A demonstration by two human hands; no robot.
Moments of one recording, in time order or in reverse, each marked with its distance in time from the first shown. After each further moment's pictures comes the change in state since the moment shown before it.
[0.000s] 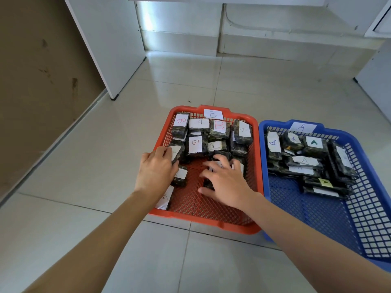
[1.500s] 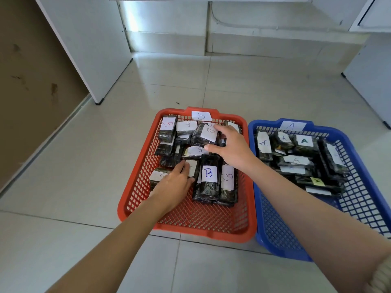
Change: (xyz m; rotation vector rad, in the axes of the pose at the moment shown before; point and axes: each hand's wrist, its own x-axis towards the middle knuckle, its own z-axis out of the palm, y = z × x) left_hand 0.012 0.053 0.012 -0.323 -0.545 0.047; right_hand 0.043 0.064 -0.035 0.753 0.265 0.343
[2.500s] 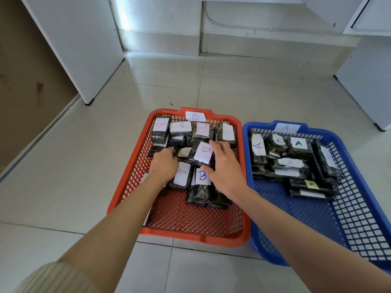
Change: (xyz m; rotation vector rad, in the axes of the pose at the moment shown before) left_hand 0.055 -0.001 -0.024 -0.337 0.202 -0.325; right_hand -0.035 0.009 0.027 -0.206 0.076 -0.015
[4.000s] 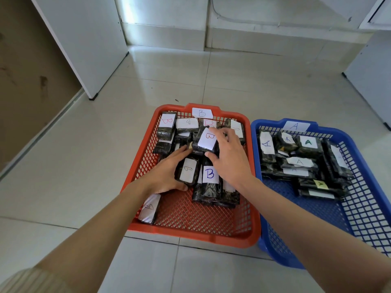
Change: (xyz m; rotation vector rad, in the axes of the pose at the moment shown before) left_hand -0.007 -0.041 -0.009 -0.024 -0.364 0.420; right_hand 0.023 -0.004 0.003 -0.105 0.084 -0.065
